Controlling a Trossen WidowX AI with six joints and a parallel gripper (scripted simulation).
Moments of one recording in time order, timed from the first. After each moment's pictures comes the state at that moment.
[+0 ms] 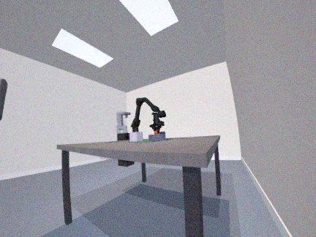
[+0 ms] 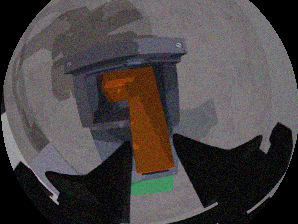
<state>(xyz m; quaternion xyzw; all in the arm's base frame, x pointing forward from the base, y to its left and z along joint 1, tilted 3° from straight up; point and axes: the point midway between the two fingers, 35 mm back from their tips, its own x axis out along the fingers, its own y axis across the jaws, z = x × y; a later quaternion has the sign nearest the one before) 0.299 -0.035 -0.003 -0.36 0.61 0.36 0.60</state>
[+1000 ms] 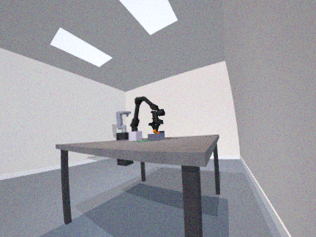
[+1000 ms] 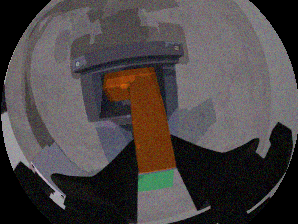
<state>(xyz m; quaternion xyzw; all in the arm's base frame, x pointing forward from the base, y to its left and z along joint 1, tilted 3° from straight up) 0.297 -0.034 0.007 -0.36 0.62 0.37 0.60</state>
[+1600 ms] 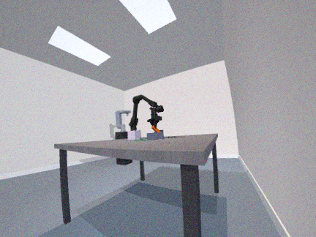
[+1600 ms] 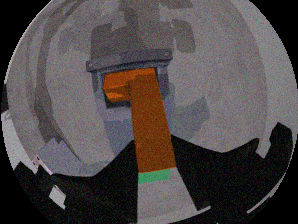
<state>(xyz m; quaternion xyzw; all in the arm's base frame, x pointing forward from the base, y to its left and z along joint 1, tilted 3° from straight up) 0.297 -0.035 0.035 -0.36 0.62 0.36 0.59</state>
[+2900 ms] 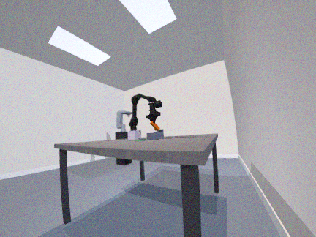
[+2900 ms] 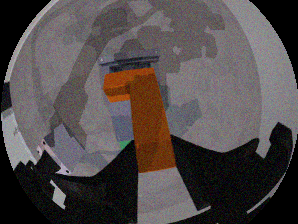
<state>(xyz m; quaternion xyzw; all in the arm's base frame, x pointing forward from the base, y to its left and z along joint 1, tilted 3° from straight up) 0.293 -0.048 0.082 -0.37 0.62 0.36 0.59</state>
